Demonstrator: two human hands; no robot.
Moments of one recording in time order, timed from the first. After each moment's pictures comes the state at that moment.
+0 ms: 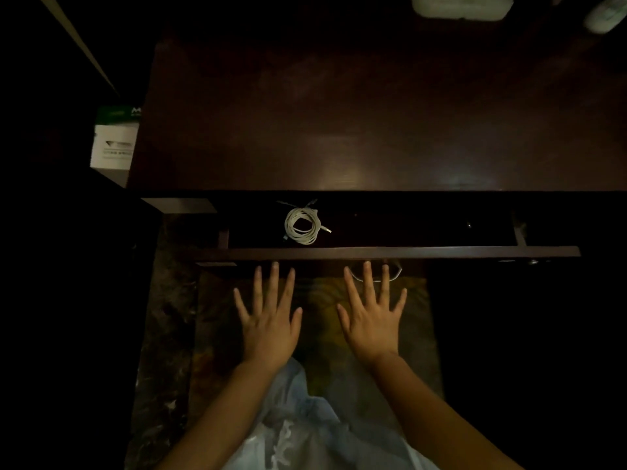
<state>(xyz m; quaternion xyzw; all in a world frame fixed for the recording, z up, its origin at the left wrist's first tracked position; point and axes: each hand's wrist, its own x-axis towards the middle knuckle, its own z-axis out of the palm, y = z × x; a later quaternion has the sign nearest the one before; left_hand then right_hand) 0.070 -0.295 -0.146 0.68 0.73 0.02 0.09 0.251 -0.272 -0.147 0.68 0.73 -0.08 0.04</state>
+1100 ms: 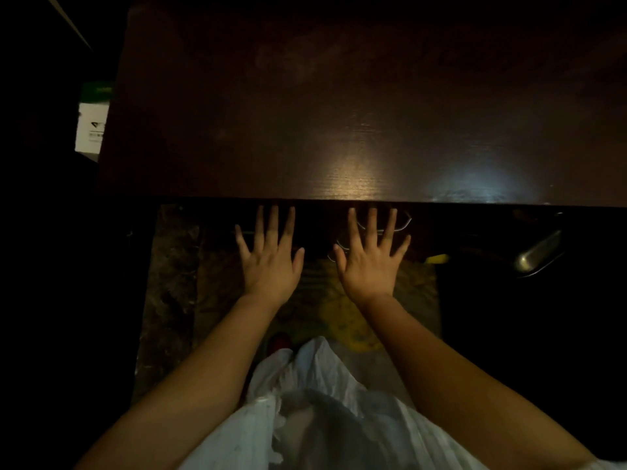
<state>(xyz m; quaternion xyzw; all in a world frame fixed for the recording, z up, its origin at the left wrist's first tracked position) 0.068 -0.170 -0.141 0.67 0.73 -0.01 0.10 0.228 -0.153 -0.146 0.68 0.72 -0.13 0.05</state>
